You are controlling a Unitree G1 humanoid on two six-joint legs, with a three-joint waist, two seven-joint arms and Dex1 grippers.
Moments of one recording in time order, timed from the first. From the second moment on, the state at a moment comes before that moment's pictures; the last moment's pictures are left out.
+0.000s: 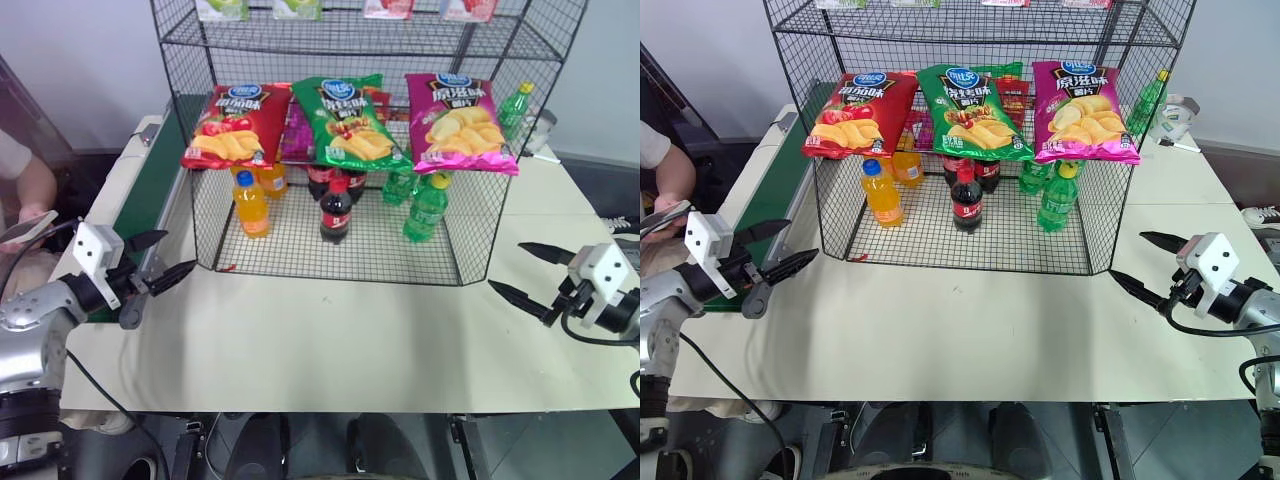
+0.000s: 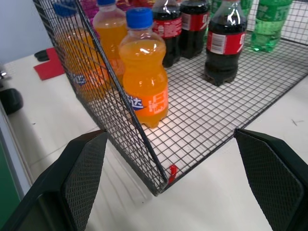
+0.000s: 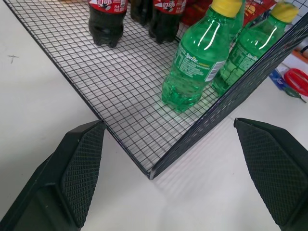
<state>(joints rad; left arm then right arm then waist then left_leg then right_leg) -0.17 0.74 0.33 0.19 -0.45 0.10 -1.05 0.00 -0.84 -0.40 0.14 0.38 -0.07 1.06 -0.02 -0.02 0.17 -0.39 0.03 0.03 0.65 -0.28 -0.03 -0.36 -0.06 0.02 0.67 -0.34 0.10</state>
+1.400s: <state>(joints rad) -0.13 0.74 0.33 0.19 -0.44 0.03 -1.02 -0.06 -0.83 -0.36 0.14 0.41 -0.01 1.08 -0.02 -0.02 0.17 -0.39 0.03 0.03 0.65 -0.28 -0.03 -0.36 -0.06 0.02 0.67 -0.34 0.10</state>
